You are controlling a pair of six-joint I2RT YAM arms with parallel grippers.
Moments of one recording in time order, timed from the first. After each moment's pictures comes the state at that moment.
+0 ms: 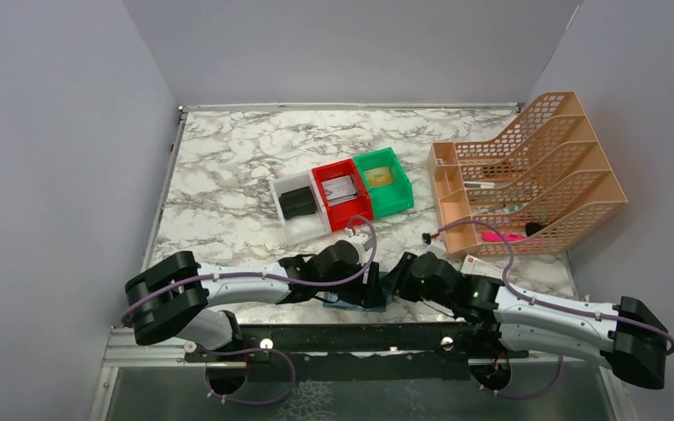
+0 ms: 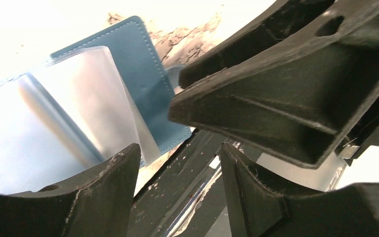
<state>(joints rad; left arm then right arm) -1.14 1.38 0.59 0.11 0.18 -0.84 1.08 0.85 0.34 -0.18 0.25 1.22</state>
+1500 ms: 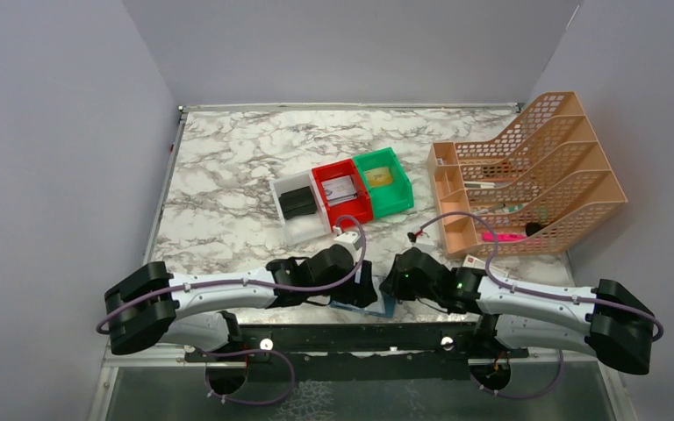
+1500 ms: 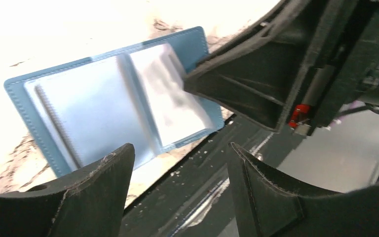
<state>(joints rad) -1.19 1.25 0.61 -0.05 0.00 -0.83 1.07 1.03 0.42 -0.24 0.24 1.04</state>
